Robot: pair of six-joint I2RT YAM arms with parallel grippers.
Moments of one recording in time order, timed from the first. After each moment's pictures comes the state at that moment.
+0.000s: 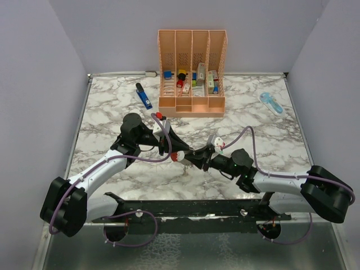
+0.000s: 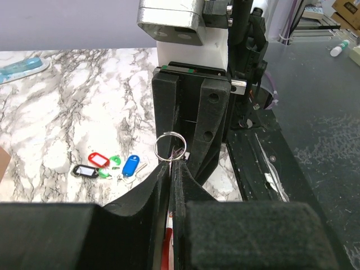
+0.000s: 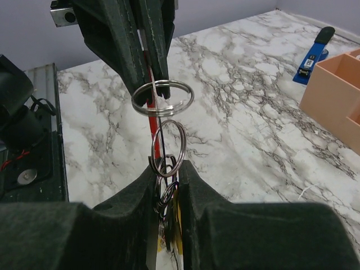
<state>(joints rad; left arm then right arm) -0.50 1.17 0.66 0.52 1.20 -0.06 0.93 1.21 0.29 1.00 -0.21 0.07</state>
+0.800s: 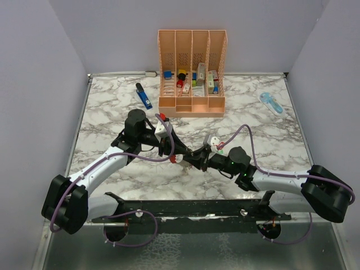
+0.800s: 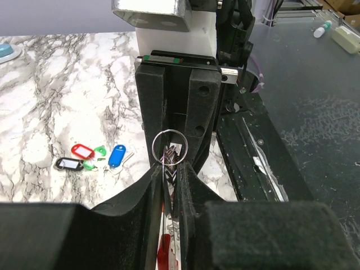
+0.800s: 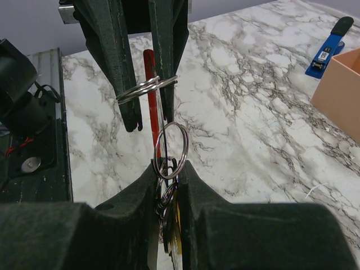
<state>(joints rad) -0.50 1.20 0.71 0.30 1.28 0.11 0.93 1.22 0.34 0.90 -0.26 0.05</state>
